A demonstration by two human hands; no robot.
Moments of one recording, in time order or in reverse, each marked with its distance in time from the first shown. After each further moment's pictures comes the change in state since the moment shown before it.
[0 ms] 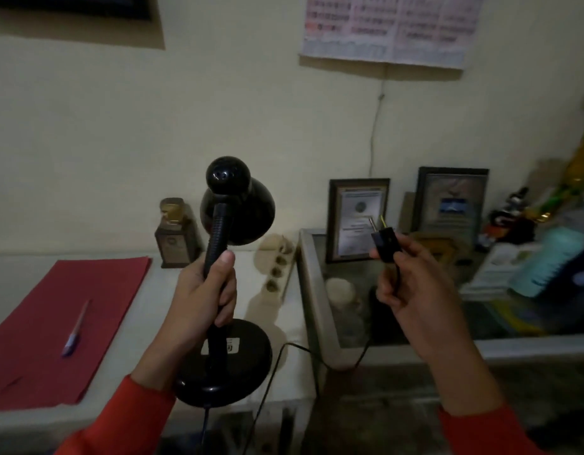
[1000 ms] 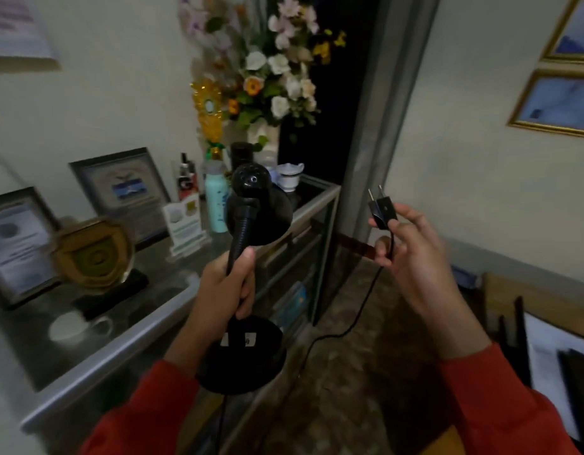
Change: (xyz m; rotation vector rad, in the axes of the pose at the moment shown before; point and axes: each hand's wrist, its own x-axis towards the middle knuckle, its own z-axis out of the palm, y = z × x) left_hand -0.106 -0.019 0.392 -0.183 -0.816 -0.064; right_hand -0.271 -0.191 -0.254 -0.169 0.752 -0.467
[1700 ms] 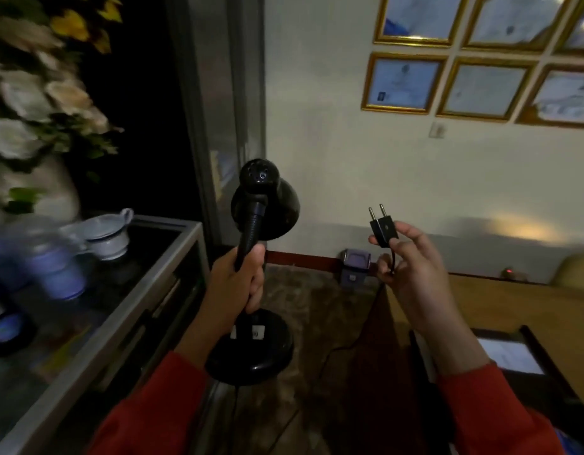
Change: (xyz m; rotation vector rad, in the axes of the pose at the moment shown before) left_hand 0.282 -0.108 0.259 -0.116 -0.424 -0.060; right_hand 0.179 -0.028 -0.234 -0.186 0.478 -0.135
